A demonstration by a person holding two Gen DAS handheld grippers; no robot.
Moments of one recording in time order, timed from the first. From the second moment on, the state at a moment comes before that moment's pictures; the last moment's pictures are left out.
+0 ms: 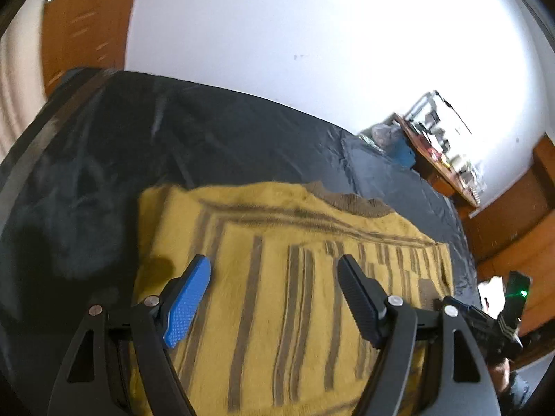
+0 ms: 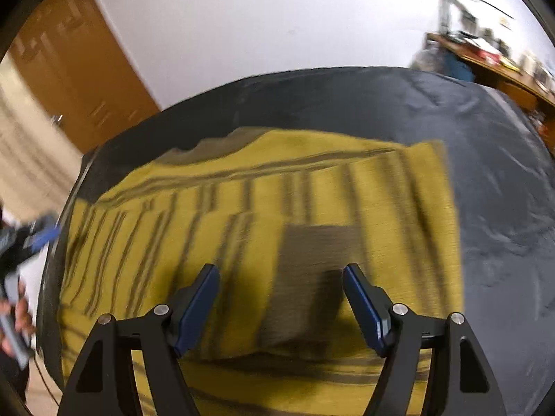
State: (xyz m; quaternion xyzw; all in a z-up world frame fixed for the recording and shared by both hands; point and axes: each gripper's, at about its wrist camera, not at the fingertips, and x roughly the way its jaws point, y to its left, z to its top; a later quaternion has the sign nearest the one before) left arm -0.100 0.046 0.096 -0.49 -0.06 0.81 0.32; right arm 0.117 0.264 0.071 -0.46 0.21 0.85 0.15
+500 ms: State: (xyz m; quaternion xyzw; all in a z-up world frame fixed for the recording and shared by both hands) left arm -0.135 0.044 0.046 -0.50 0.05 0.83 0.25; right arm 0.096 0.234 0.046 -0.51 0.12 0.84 0.13
